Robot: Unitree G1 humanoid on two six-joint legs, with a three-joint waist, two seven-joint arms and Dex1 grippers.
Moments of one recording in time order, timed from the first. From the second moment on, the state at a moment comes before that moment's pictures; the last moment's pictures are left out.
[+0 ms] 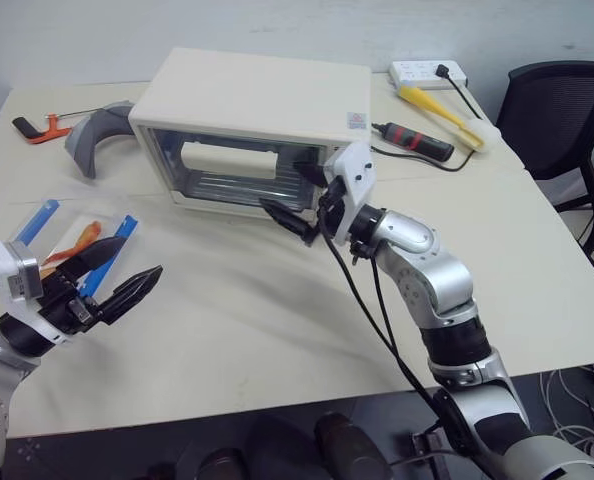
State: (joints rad) left arm 0.14 0.69 0.62 -0.38 -0.86 0.44 -0.76; right arm -0.73 -0.18 0.19 -0.07 0.33 0.44 0.56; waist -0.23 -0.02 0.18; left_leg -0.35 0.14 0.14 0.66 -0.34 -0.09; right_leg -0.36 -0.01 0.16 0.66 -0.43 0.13
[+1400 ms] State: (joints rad) left arm -0.76 0.83 0.30 0.65 -0.49 0.17 -1.05; right arm -0.70 -0.29 0.29 -0.02 0.24 0.17 0.98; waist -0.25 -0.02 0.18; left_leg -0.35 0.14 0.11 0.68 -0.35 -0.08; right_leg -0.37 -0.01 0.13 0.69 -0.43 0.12
